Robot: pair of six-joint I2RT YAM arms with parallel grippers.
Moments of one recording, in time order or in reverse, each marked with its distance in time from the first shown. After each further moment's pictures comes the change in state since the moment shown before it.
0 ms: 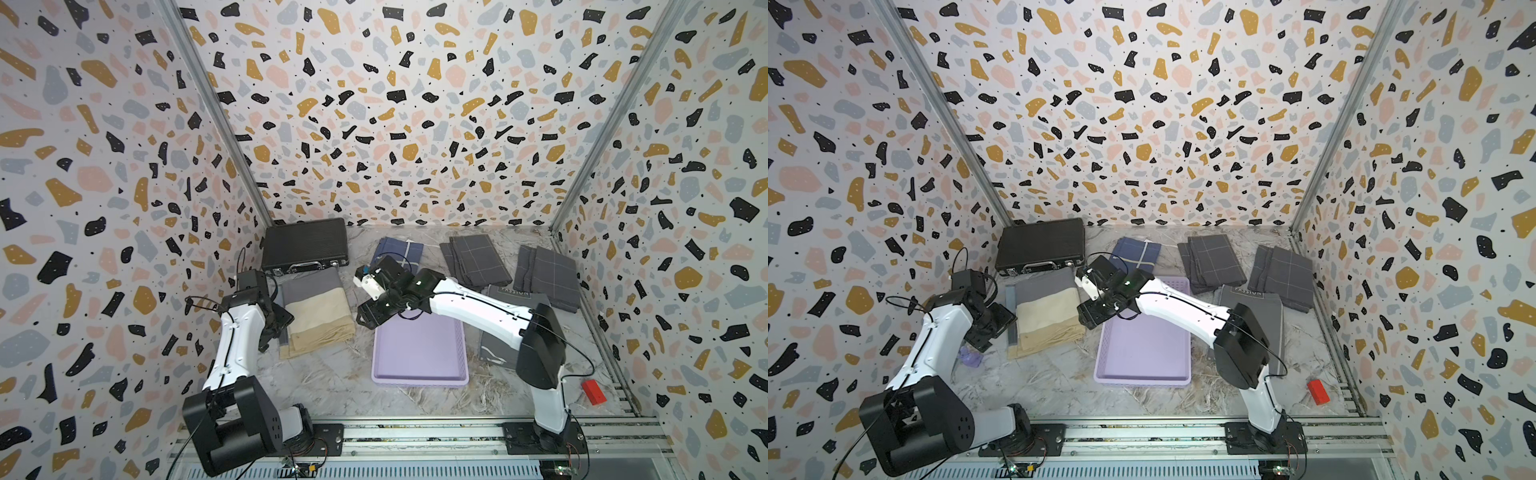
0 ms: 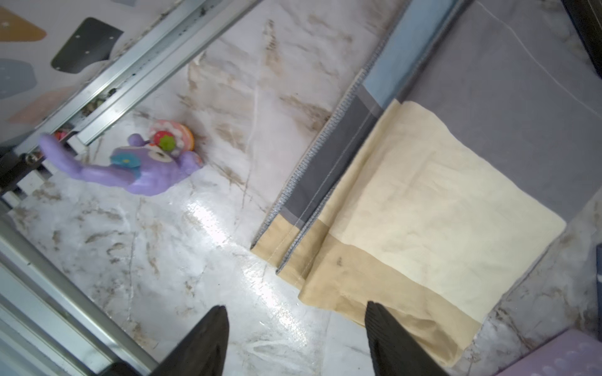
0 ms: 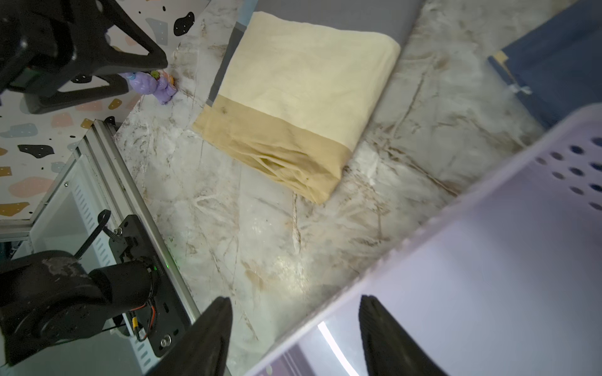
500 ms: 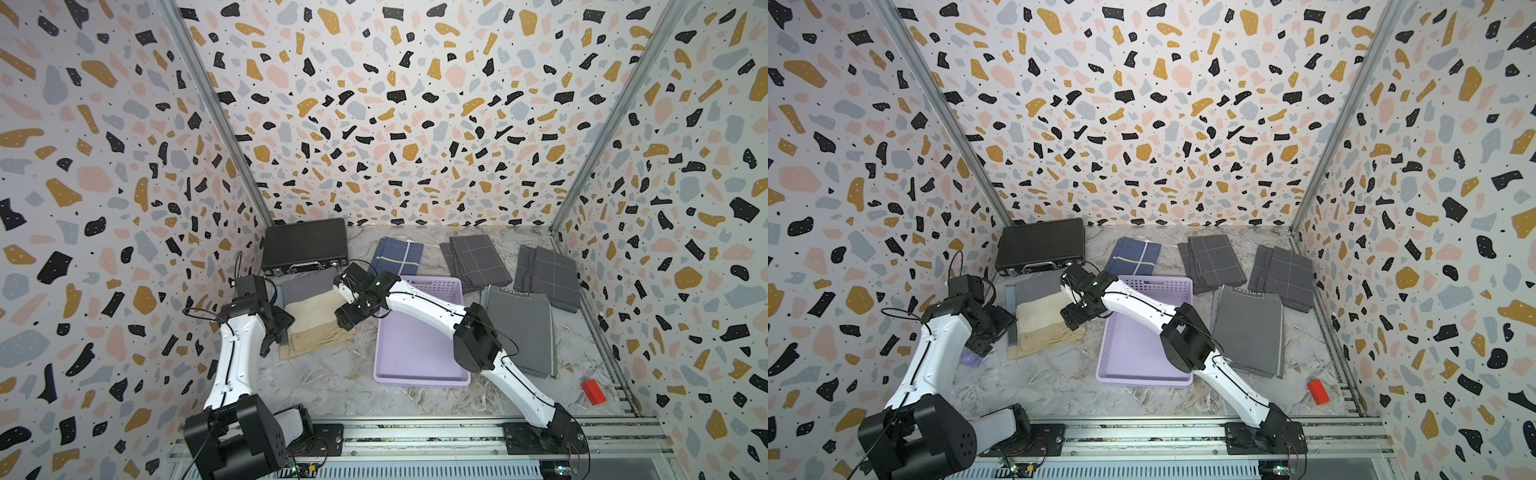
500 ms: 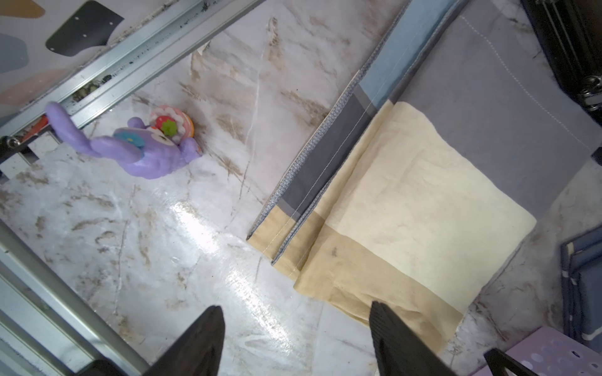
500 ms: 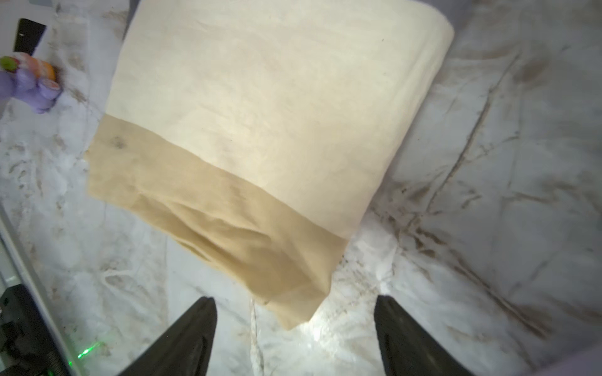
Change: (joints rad) left arm 0.005 -0.089 -0.053 0.023 0.024 -0.039; right arm 0.007 0.513 0.544 -0.163 0.039 -0.019
